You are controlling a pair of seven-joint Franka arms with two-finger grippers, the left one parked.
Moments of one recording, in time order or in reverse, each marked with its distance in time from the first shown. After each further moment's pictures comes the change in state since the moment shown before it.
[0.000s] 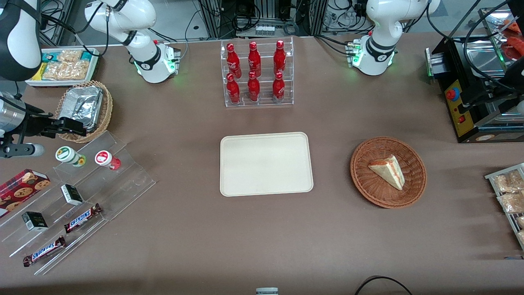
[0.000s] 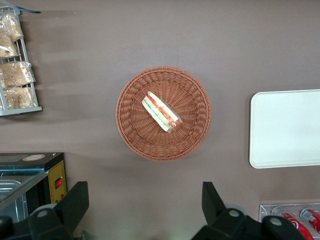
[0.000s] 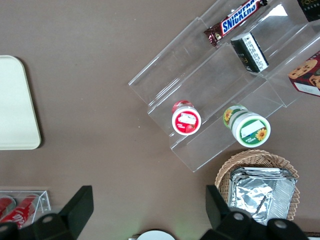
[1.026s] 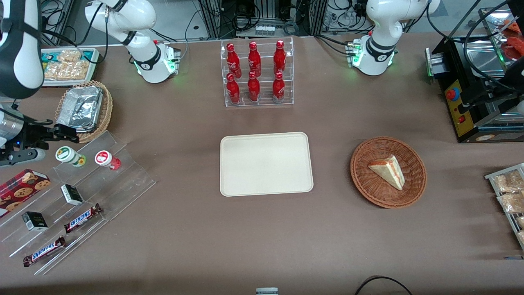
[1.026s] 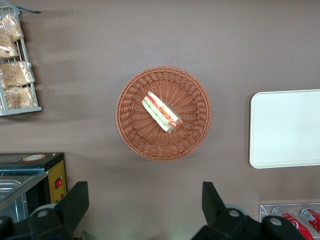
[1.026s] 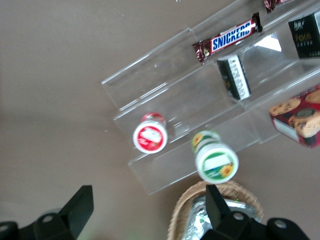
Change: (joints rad) arm -0.085 0.006 -0.021 -0.160 -0.045 0.221 -0.363
